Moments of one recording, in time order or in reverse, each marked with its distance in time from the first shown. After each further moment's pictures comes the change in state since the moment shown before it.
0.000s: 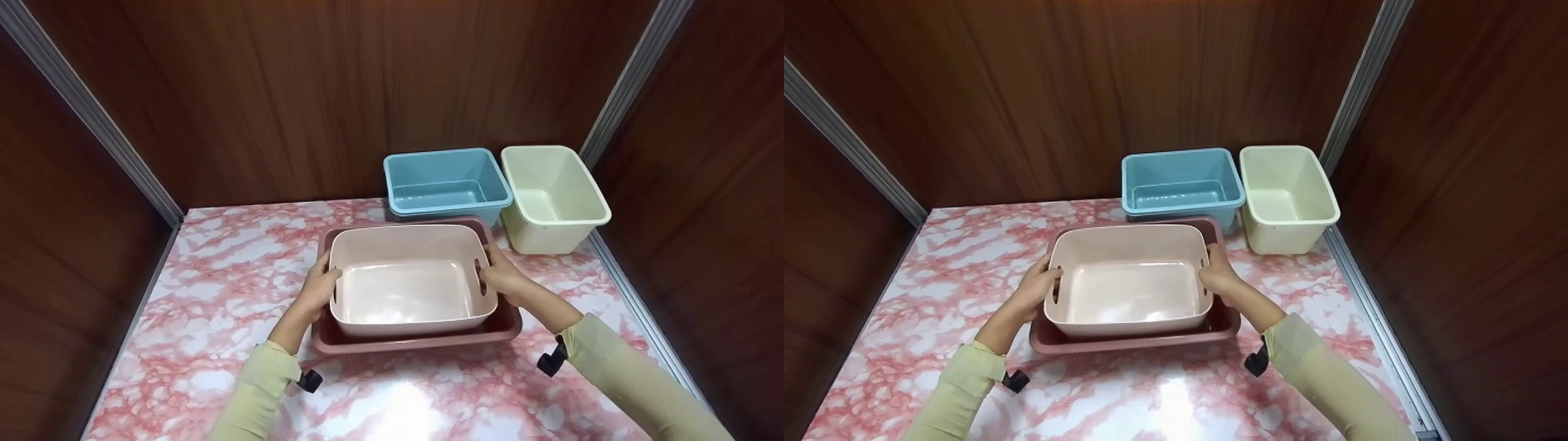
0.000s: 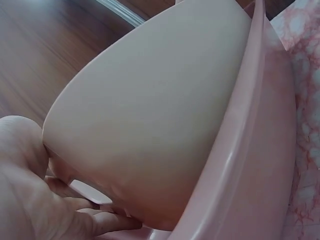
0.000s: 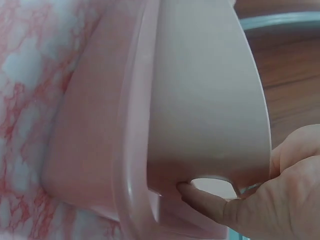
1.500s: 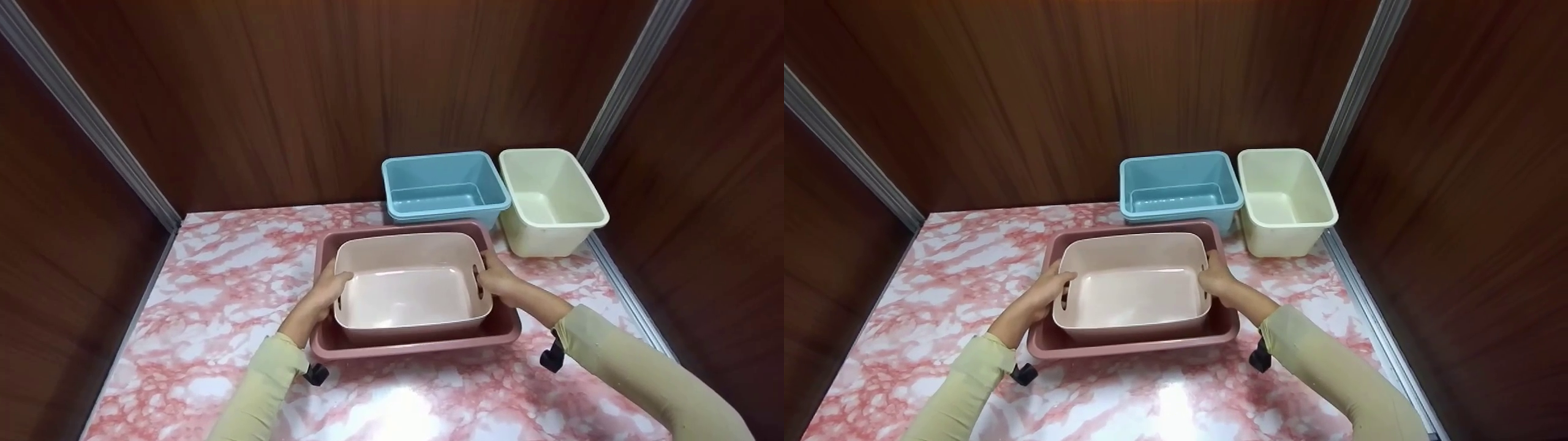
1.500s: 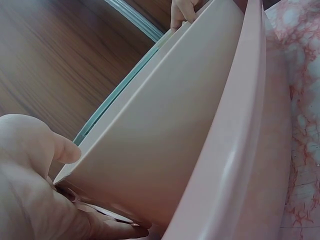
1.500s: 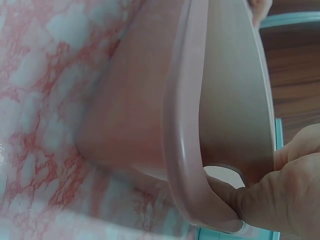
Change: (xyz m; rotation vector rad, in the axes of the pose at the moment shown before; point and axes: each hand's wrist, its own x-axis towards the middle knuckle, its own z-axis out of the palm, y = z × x) left_hand 0.022 -0.013 0.014 -0.019 -0.087 -0.082; right_hand 0.019 0.021 -0.001 -0.076 0.026 0.011
